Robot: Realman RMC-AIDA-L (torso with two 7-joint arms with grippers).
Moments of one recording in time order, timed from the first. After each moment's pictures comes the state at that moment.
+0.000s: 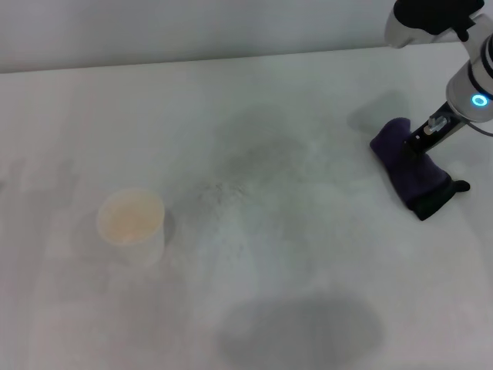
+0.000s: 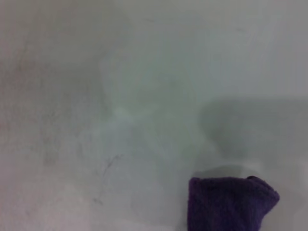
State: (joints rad) left arm -0.31 -2.08 0.91 0.12 0.59 1.26 -0.22; right arm 0.70 2.01 -1.30 -1.03 0.29 1.38 -0.39
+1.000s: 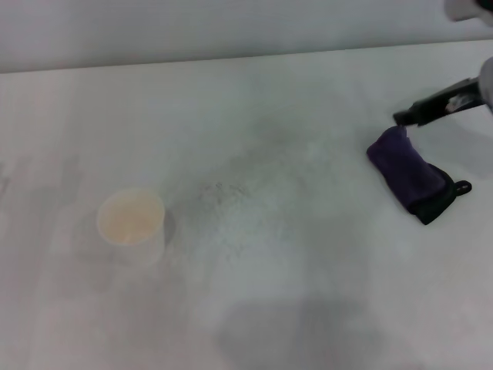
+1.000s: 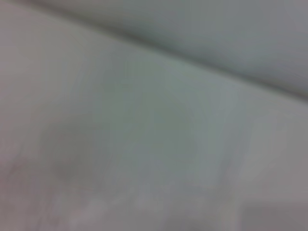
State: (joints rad) left arm -0.32 -2.07 0.92 0.12 0.61 1.25 -0.21; right arm 0.55 2.01 -1.10 -1.06 0.54 1.14 -0.68
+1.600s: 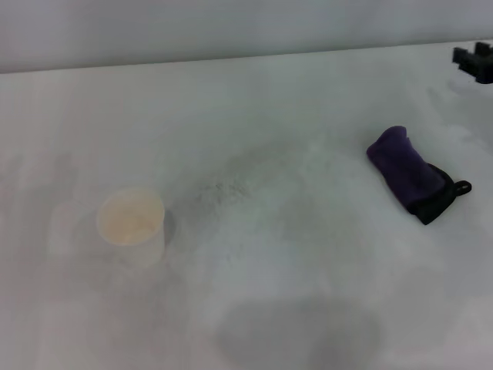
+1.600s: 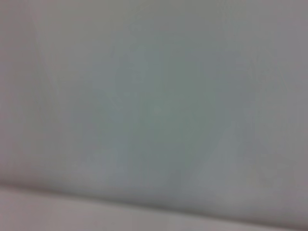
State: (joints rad) left arm -0.35 -2.09 0.91 0.06 0.49 1.28 -0.17; right arm 0.45 2.01 -0.62 -0.69 1.28 0.88 -1.61
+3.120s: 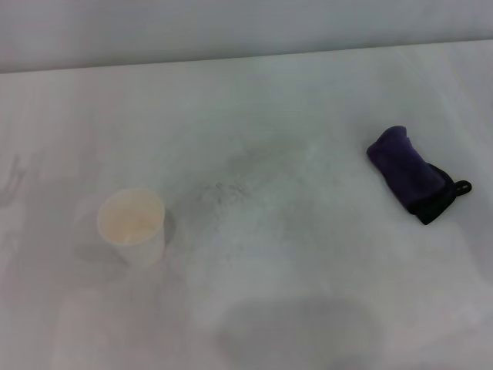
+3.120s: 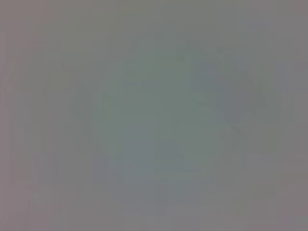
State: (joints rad) left arm -0.42 -2.09 0.93 -0.03 0.49 1.31 -0.16; right arm 0.37 2.01 -0.40 -0.23 2.15 1.15 -2.75
